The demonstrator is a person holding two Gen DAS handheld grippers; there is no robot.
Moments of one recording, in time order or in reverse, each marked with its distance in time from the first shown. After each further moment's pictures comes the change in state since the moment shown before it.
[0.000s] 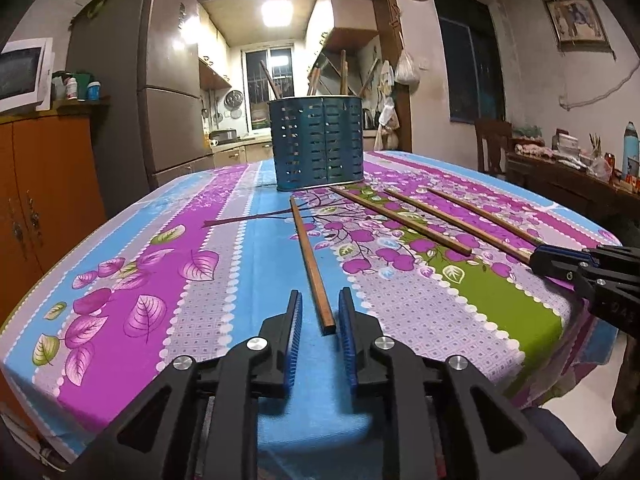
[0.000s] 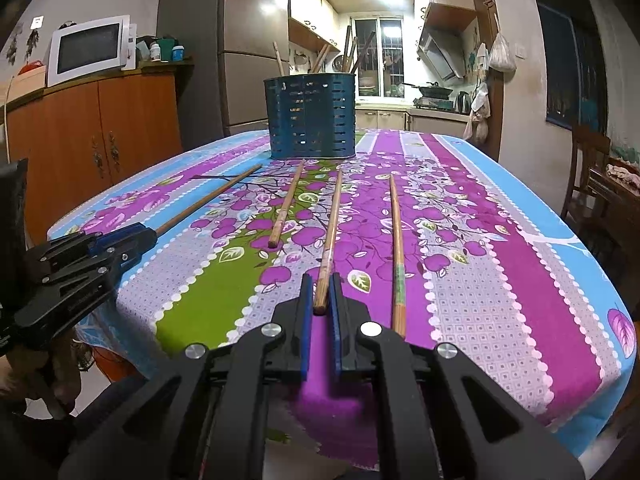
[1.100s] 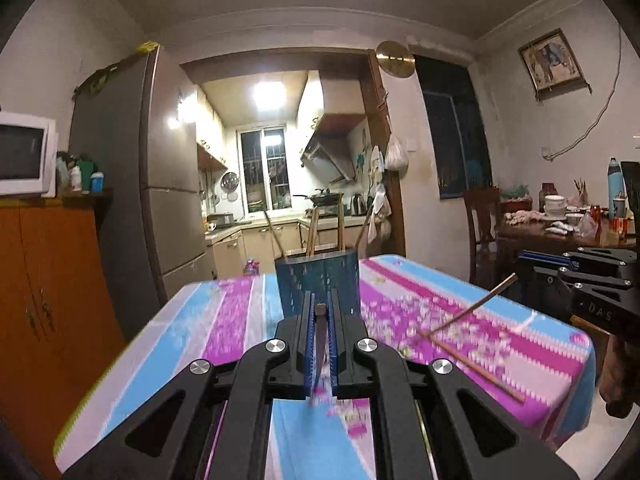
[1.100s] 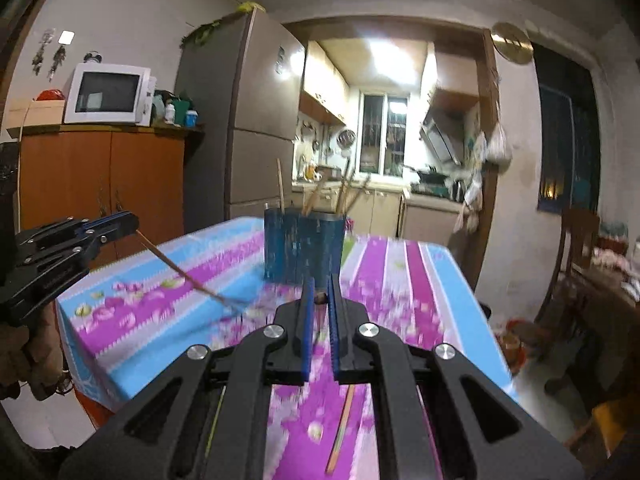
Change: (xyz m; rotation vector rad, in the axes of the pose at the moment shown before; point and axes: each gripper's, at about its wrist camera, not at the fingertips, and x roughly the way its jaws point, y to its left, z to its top) left arm -0.073 0.006 0.128 0.050 -0.291 -0.023; right arm -0.062 -0.002 0.119 -0.122 -0.270 -0.029
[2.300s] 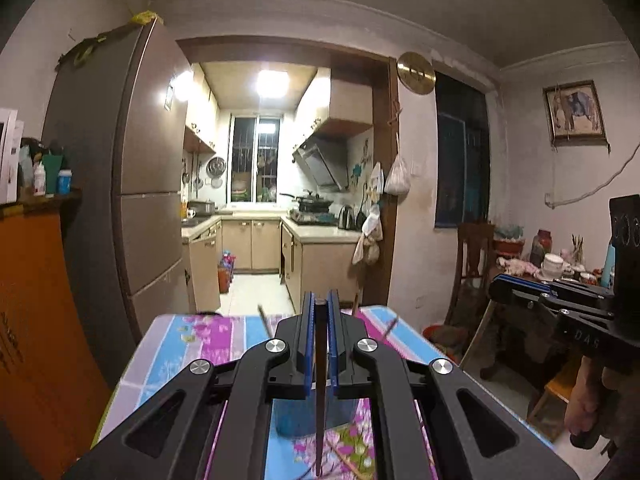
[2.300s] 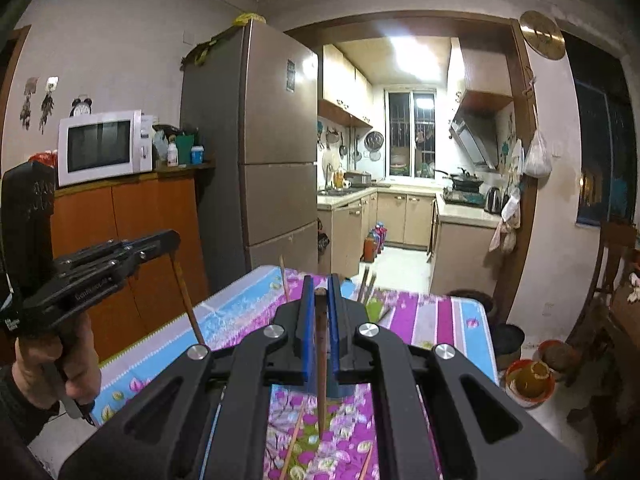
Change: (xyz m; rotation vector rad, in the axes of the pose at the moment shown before) left arm 0.117 0.067 0.170 -0.143 0.036 -0.083; right arm 0.089 -0.046 0.184 0.052 0.019 0.134
